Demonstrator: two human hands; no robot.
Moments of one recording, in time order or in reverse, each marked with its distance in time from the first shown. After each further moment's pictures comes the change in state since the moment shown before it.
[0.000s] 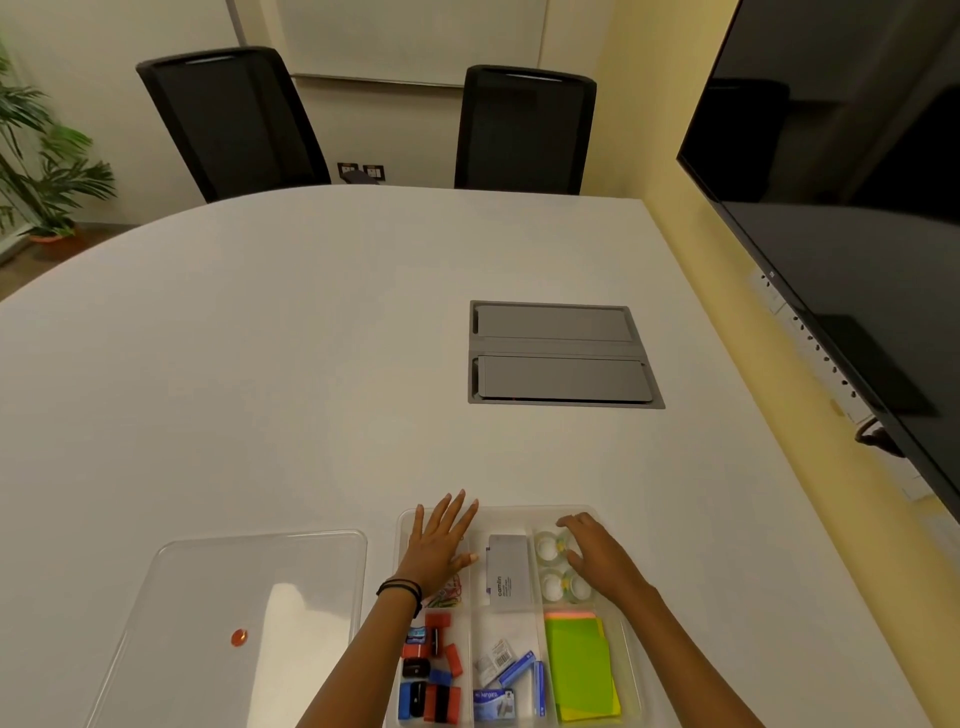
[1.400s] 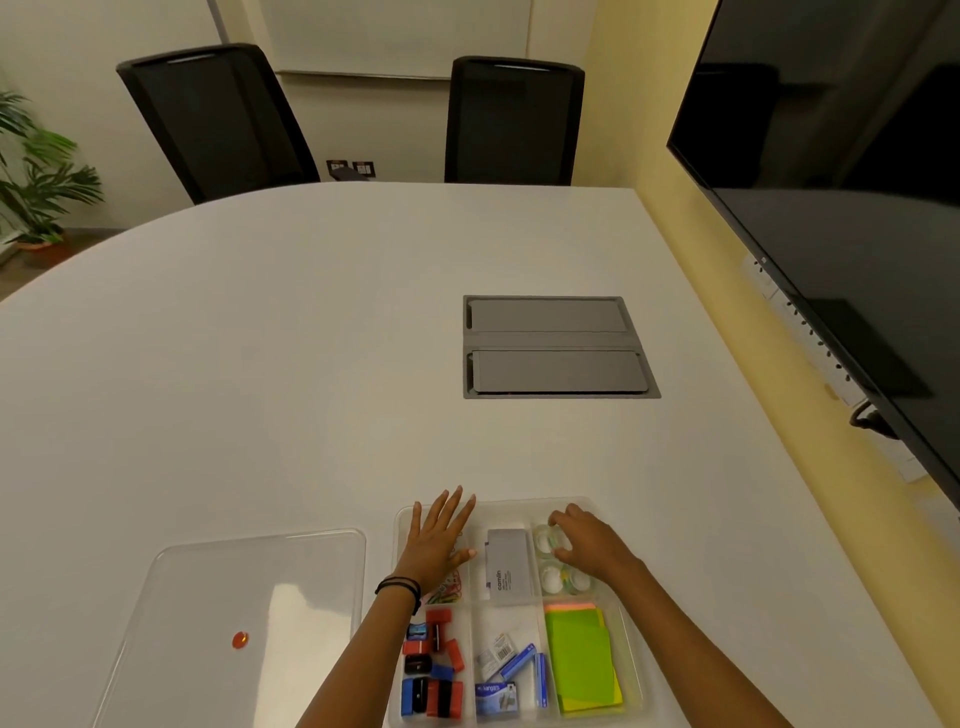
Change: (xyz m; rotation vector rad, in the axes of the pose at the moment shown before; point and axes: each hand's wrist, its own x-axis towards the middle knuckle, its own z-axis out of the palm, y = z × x) left_hand 0.002 -0.003 0.003 -0.028 -0.001 0.007; right_hand 0.013 -0.007 -0.003 -0.215 -0.171 0.033
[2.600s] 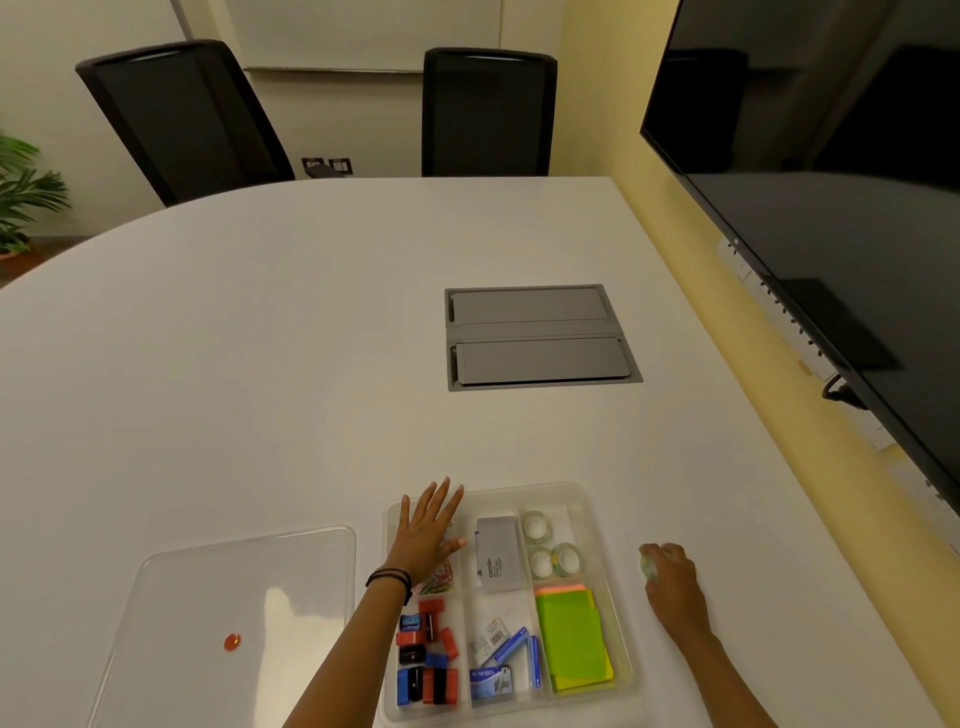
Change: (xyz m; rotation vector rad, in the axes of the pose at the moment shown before) left_hand 0.001 0.000 -0.001 0.035 -0.013 -0.006; right_hand -0.088 0.085 0.057 0.301 0.344 0.490
